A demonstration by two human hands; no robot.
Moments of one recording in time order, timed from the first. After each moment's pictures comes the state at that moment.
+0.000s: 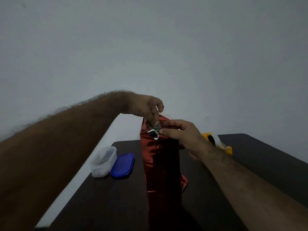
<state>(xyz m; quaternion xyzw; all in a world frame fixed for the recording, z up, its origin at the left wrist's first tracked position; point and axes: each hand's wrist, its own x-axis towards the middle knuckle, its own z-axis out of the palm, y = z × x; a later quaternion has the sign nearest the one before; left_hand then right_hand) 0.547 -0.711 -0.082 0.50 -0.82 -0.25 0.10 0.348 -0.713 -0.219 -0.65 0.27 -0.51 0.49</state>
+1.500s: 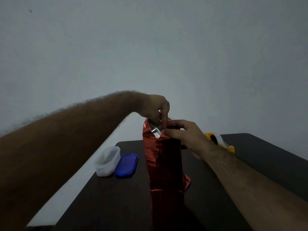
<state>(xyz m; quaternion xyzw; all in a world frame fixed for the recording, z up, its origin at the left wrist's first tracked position) 0.518 -0.707 -0.078 0.49 -0.87 0.05 -0.03 0.348 -0.722 -0.223 -0.67 0.29 -0.50 0.47</state>
